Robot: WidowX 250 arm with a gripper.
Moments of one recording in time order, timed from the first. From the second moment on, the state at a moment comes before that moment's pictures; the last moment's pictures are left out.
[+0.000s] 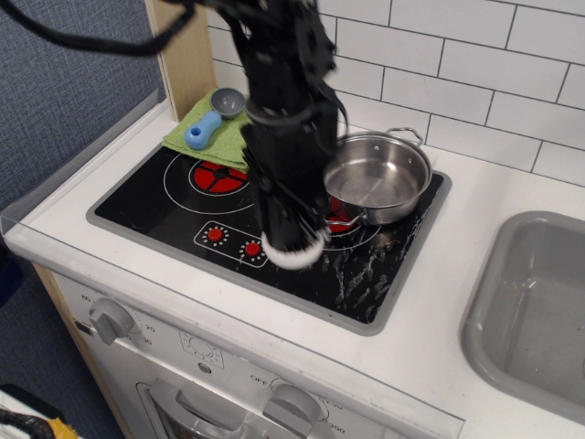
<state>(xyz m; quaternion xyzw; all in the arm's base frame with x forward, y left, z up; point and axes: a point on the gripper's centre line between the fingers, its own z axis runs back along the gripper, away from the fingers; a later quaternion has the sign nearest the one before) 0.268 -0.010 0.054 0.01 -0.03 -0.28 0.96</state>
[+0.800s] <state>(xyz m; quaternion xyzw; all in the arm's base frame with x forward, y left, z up) 0.267 -0.026 0.029 0.03 -0.01 -0.28 0.96</state>
